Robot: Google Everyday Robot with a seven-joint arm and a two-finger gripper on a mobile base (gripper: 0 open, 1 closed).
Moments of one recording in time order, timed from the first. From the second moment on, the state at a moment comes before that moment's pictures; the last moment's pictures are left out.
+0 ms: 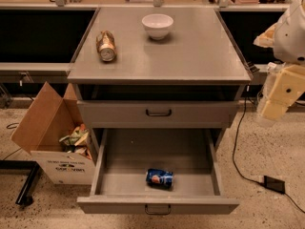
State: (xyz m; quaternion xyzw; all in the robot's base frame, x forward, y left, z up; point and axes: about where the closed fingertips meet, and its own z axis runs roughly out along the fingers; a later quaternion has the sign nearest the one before) arm 0.438 -0.216 0.978 -0.60 0.78 -0.04 0.16
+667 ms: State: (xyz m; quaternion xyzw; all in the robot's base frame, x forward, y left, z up) arm 0.448 -0.211 0.961 -0.61 0.78 -0.03 0.17
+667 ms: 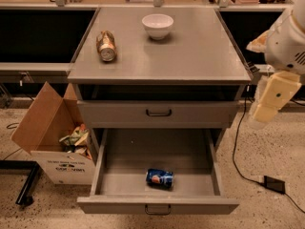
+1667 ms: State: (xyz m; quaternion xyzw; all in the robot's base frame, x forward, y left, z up) arm 0.458 -0.150 0.784 -0.65 0.74 0.08 0.14
